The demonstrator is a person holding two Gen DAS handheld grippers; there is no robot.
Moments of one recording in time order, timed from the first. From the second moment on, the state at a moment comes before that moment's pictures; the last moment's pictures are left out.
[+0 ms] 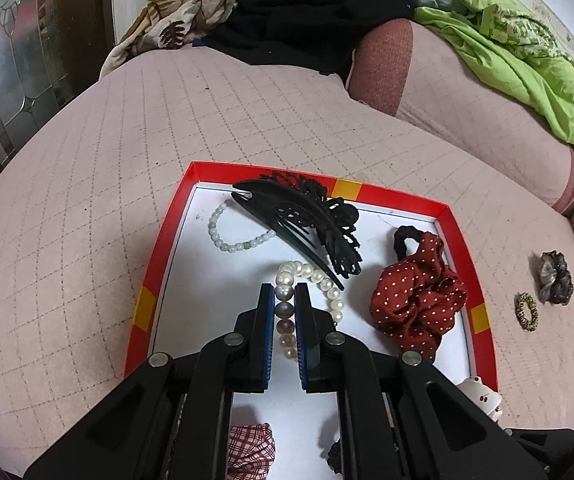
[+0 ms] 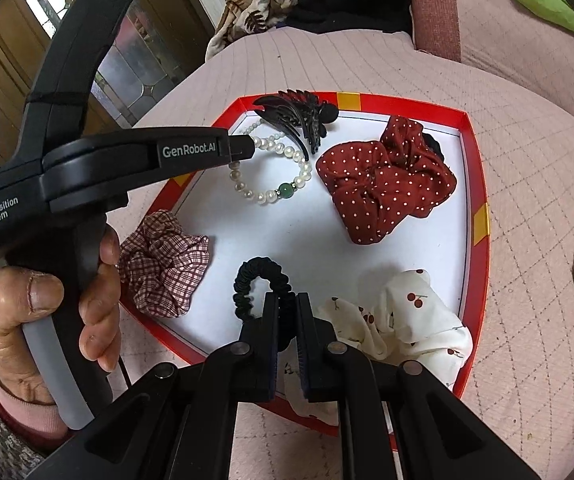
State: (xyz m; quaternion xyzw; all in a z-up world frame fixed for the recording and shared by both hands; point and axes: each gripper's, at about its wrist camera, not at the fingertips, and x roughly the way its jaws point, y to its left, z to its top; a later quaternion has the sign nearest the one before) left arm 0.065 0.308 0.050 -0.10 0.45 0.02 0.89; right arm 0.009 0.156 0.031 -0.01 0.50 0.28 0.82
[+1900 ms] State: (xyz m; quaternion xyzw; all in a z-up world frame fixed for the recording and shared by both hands) left arm -0.016 0.204 0.094 0.06 0.35 0.08 0.93; right arm -0.036 0.008 0.092 0.02 0.43 0.19 0.88
